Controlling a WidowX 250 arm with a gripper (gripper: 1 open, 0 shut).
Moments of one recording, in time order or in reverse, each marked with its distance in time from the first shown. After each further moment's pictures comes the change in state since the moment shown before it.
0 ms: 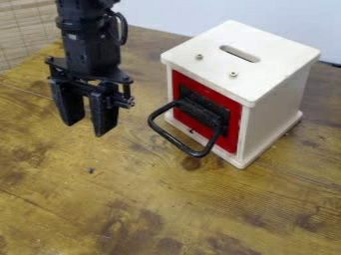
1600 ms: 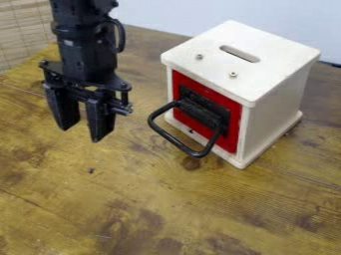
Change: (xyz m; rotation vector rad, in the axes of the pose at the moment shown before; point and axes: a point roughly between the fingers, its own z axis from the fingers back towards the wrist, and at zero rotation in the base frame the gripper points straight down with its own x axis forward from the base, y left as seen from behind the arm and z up) arm -0.003 -0.002 0.000 0.022 -0.039 0.011
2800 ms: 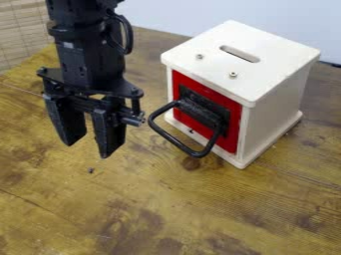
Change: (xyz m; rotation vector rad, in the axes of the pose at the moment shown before) arm -0.026 -0.029 0.022 -0.032 -0.046 -0.020
